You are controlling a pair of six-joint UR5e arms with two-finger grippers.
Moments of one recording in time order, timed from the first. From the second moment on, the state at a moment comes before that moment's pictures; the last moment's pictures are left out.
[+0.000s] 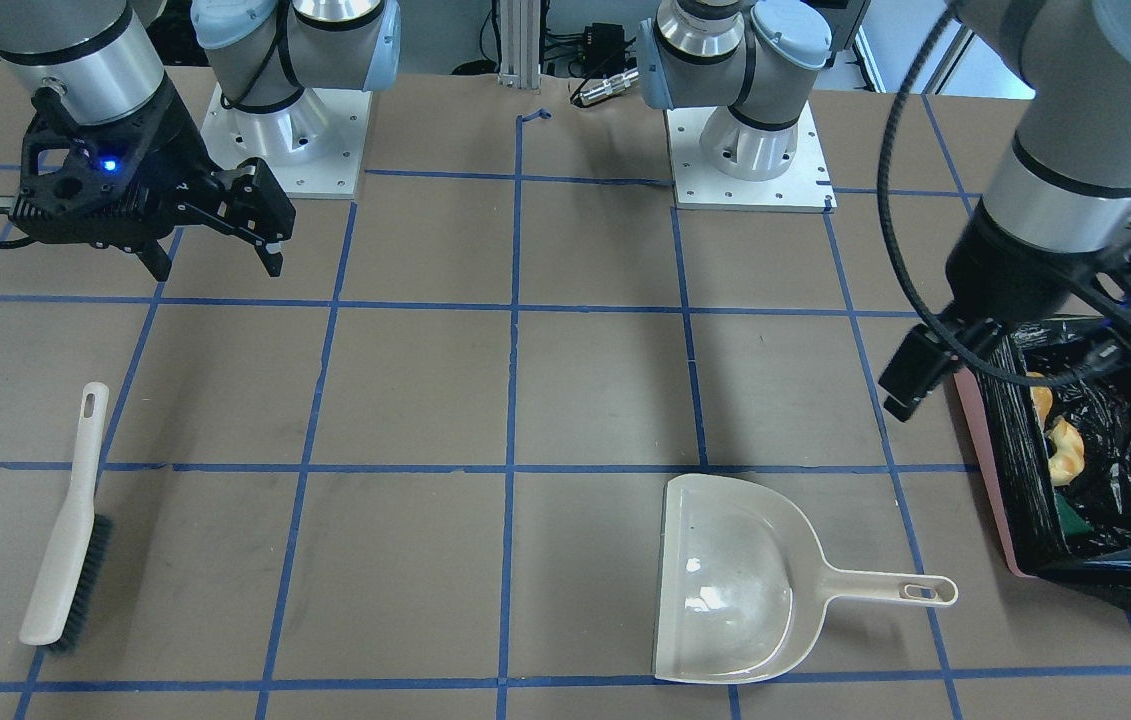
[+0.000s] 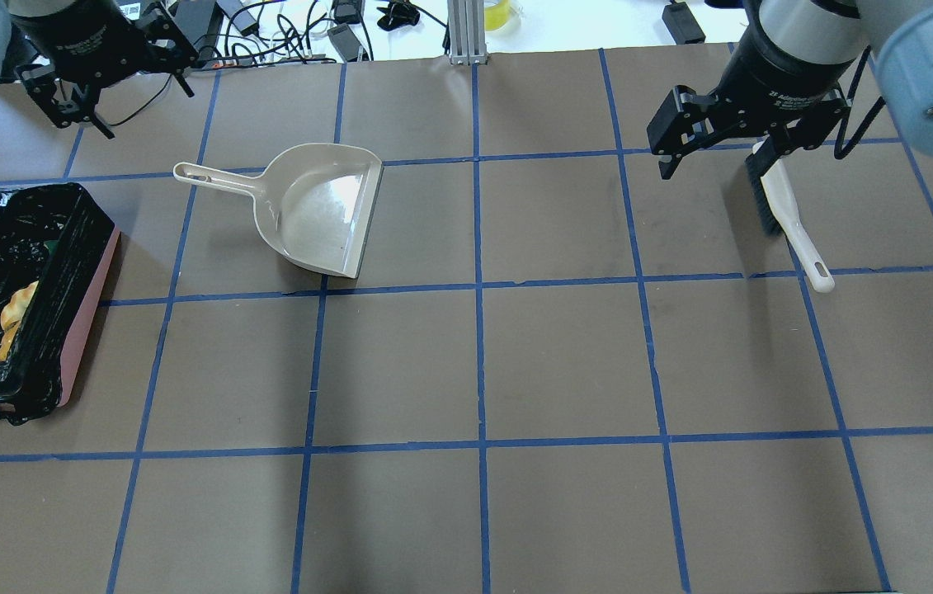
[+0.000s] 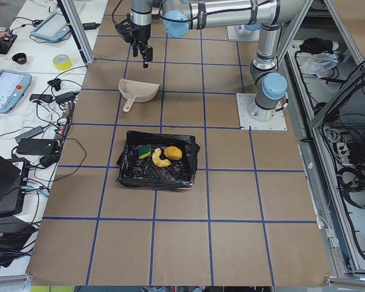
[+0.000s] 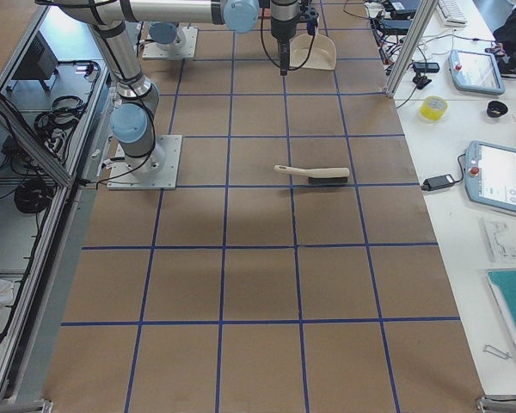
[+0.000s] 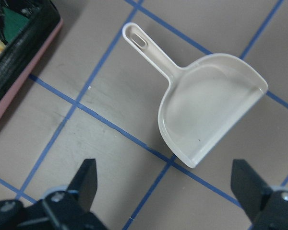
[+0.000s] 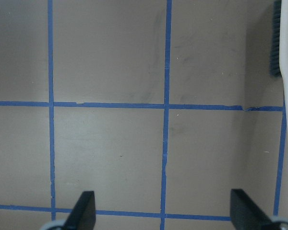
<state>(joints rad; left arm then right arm) -1.47 -1.72 -1.44 -1.39 1.61 -0.44 1.54 -1.58 1.59 -1.64 -1.50 -0.05</state>
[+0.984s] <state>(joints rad) -1.55 -1.60 -1.56 -1.51 1.61 0.00 1.55 -1.58 1.59 -1.64 -1.60 -0.09</state>
